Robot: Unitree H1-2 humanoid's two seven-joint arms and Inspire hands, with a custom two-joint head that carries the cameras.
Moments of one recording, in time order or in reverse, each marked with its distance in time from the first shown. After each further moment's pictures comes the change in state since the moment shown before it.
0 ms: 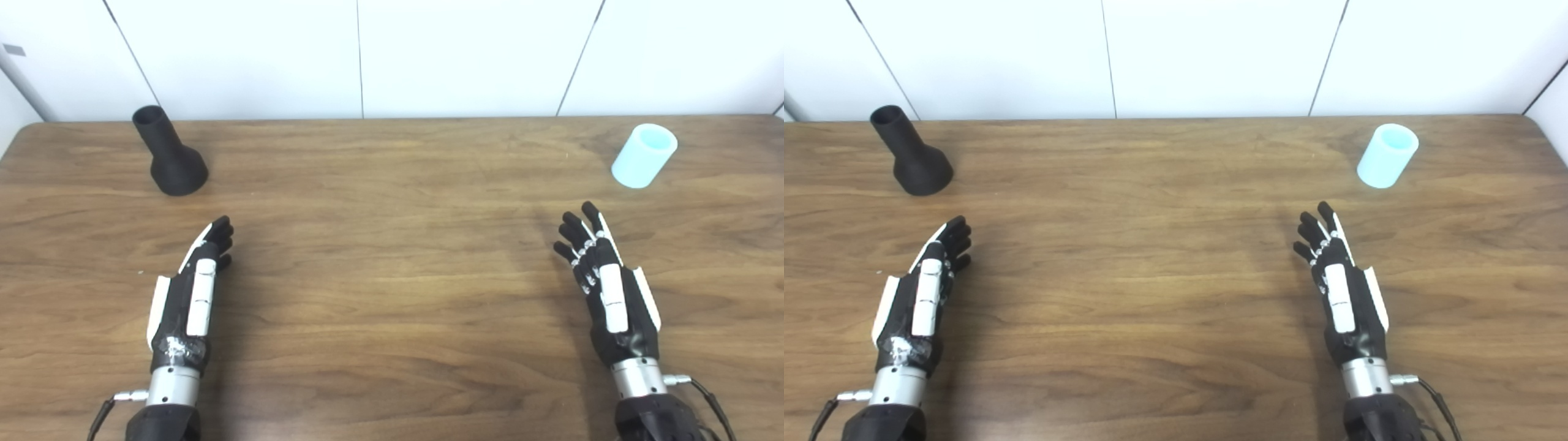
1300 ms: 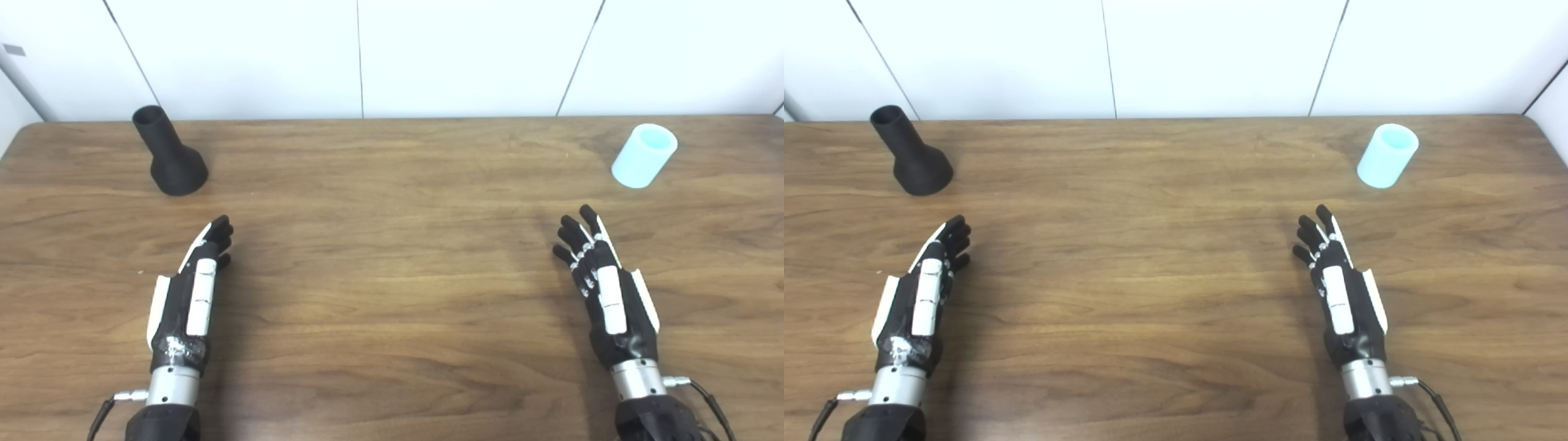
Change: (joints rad) left arm 0.000 0.000 0.000 -0.002 -0.001 0.000 0.000; right arm 0.005 0.000 0.001 -0.006 -0.005 0.022 -0.001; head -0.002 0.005
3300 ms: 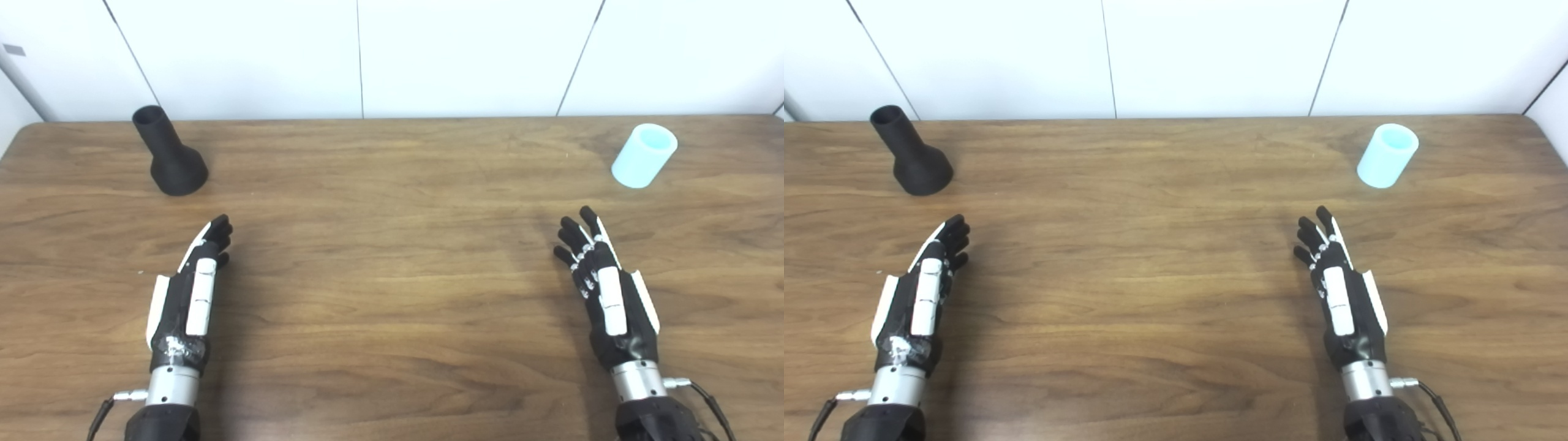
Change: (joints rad) left arm 0.000 0.000 0.001 -0.011 -0.001 0.002 -0.001; right arm 0.004 0.000 0.001 -0.004 0.000 0.004 0.000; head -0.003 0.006
